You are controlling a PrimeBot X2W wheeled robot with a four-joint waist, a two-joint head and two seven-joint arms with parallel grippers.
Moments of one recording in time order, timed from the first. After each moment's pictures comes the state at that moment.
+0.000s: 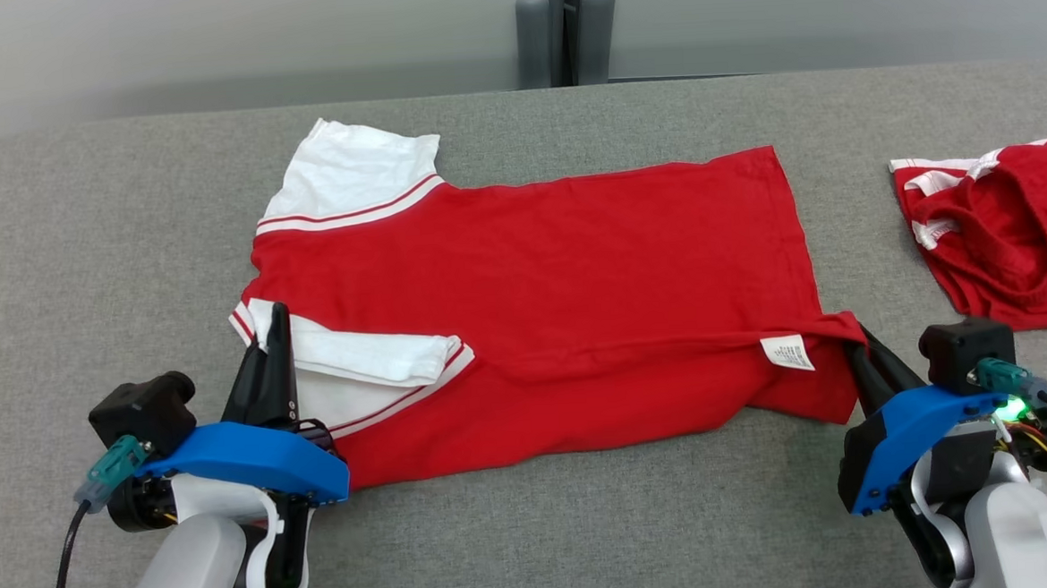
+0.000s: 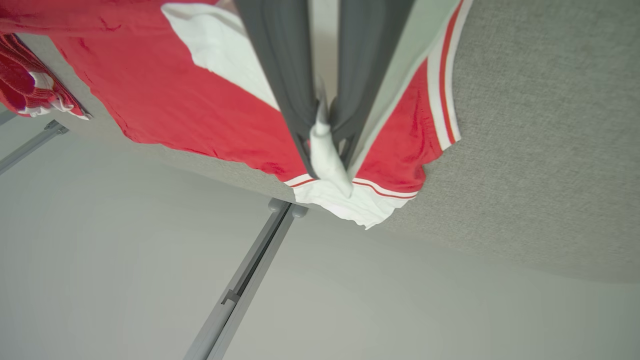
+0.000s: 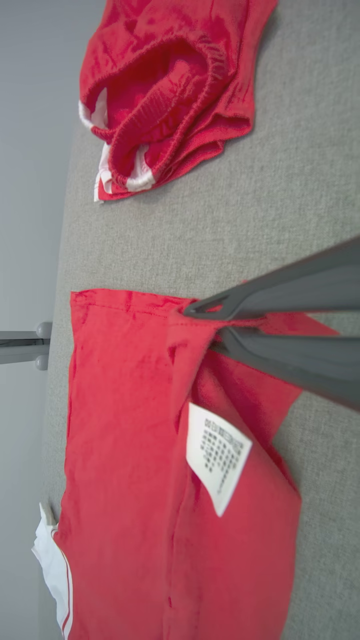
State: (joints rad) left arm -0.30 0.29 -0.40 0.28 -0.76 0.08 -0.18; right arm -0.20 -0.05 -0.07 0.16 0.03 0.13 0.23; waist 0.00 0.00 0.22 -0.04
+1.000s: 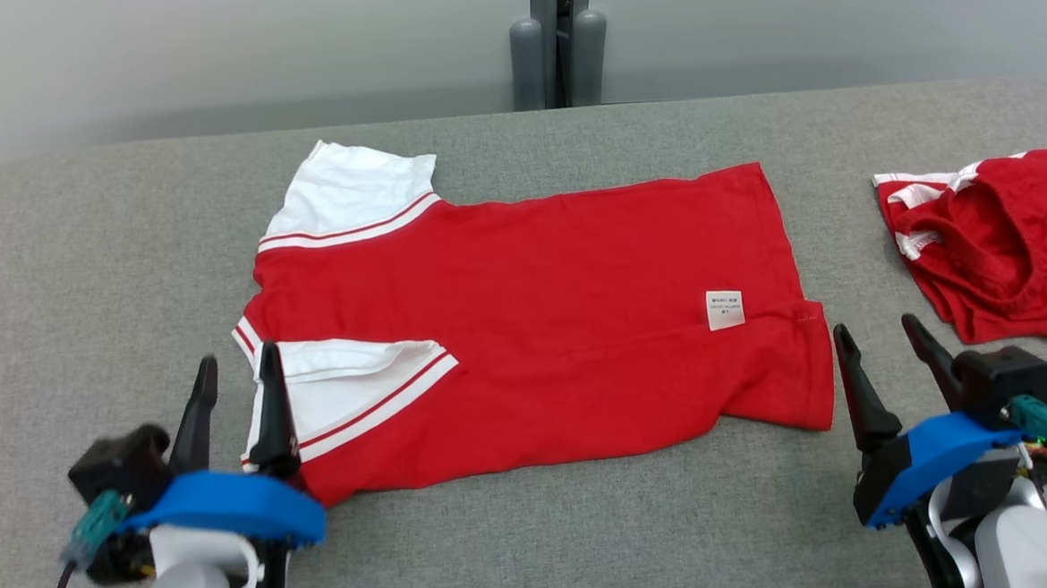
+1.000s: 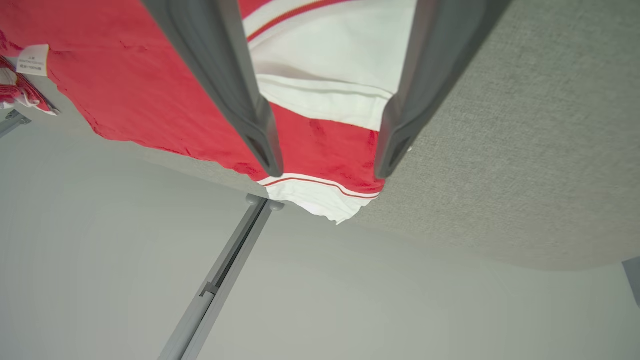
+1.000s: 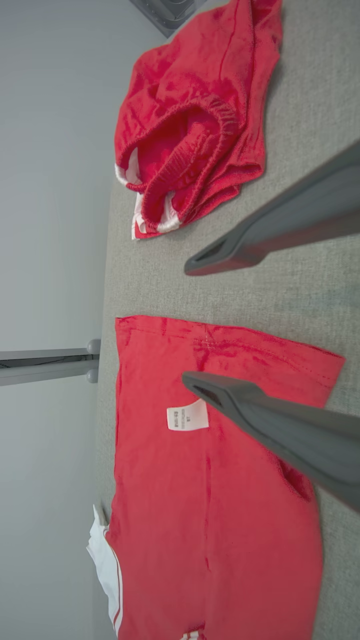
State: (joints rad) left arm -0.25 0.29 -0.36 0.33 -0.72 0.09 -0.25; right arm -0.19 -0.05 -0.10 0.21 0.03 0.13 0.03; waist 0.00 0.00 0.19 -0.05
